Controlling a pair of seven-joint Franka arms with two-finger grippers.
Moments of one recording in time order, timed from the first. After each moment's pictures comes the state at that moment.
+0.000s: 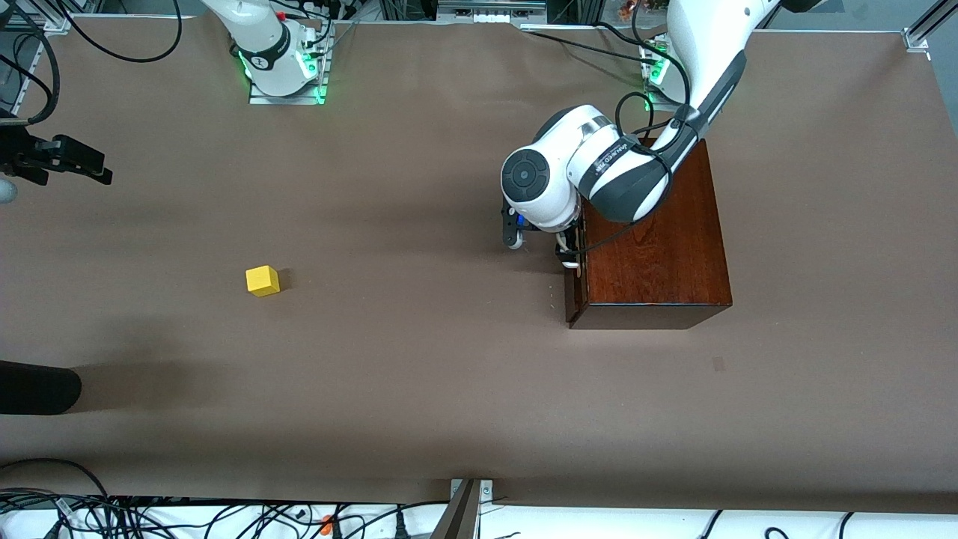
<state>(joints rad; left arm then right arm) -0.26 0.61 -0.50 -1.53 0.39 1.66 0.72 -0.09 0.01 0.00 -1.63 -0.01 1.56 -0.11</state>
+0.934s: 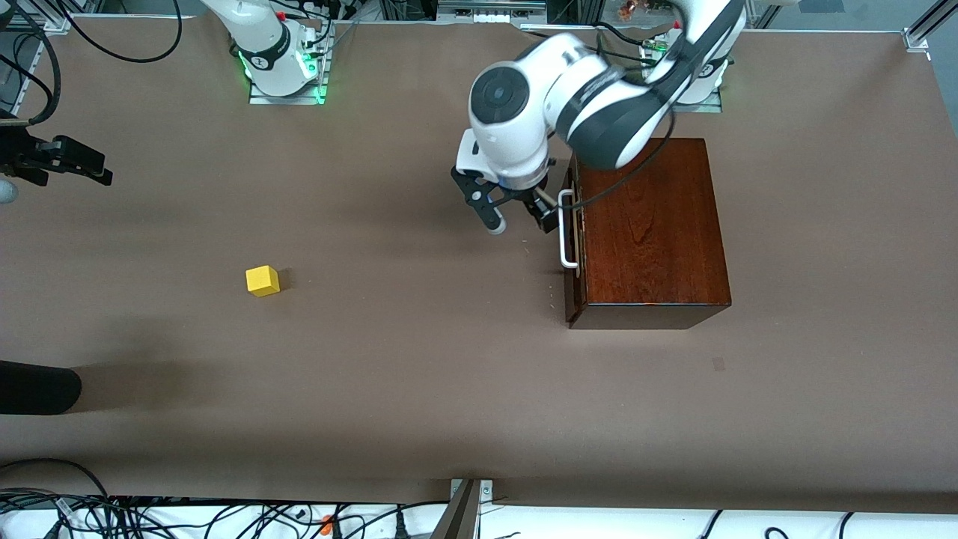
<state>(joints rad) -0.36 0.51 -0.50 -1.34 0.29 1.62 0.02 -0.09 0.02 0.00 -1.63 -0.01 1.56 -0.11</state>
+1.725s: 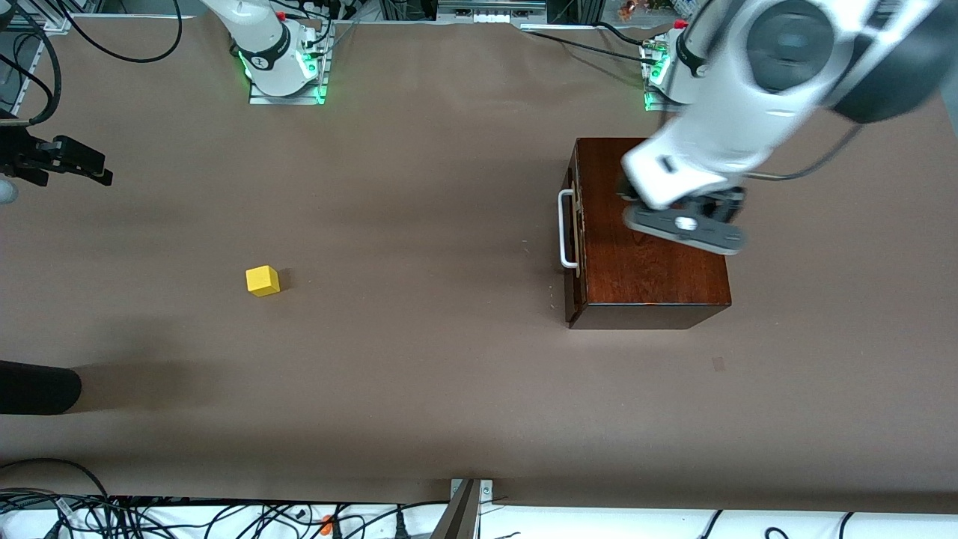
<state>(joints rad) -0.02 0.36 -0.48 -1.20 0.17 1.39 -0.21 -0.09 0.02 0.00 -1.63 -0.01 1.56 -0.11</state>
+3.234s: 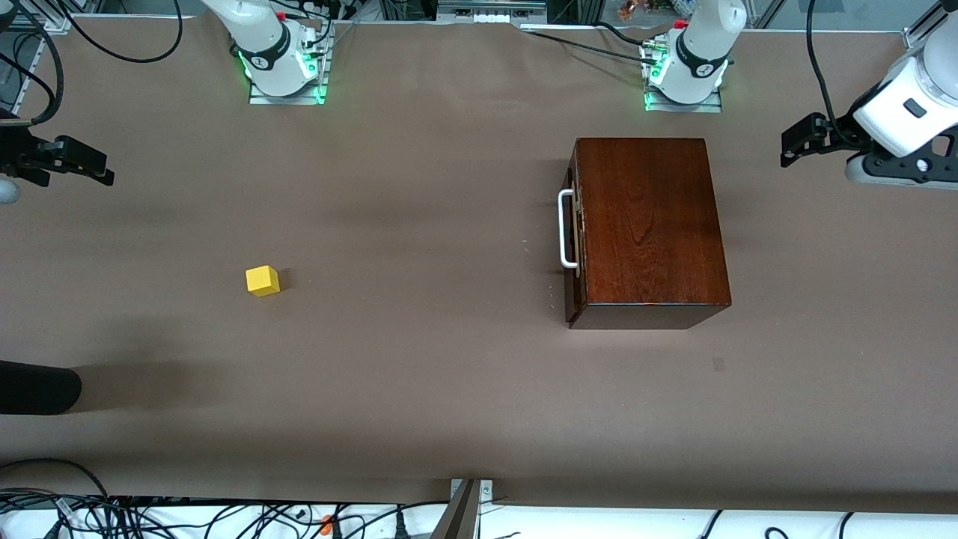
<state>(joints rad) -0.04 -0.04 -0.04 -1.63 0.00 1.47 -0.07 -0.09 0.02 0.00 -1.63 -0.01 1.56 -0.11</state>
